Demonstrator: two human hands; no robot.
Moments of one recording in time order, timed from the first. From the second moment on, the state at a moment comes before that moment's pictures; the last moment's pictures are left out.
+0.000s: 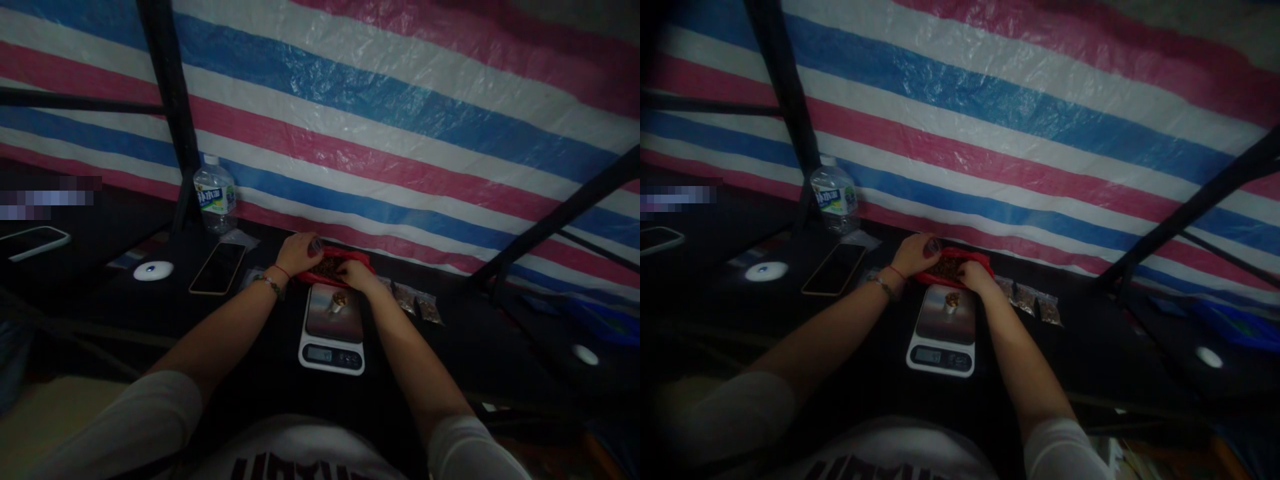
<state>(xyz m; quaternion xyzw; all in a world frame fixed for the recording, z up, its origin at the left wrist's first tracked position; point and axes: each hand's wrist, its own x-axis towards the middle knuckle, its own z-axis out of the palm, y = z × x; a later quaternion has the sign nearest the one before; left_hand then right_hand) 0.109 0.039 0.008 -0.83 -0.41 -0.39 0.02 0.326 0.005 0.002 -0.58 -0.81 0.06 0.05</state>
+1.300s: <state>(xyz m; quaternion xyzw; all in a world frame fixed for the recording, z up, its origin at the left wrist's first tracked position) 0.111 0.039 0.008 -0.82 -0.42 -0.38 0.00 0.289 -0.118 0.048 -0.56 -0.80 0.06 0.22</state>
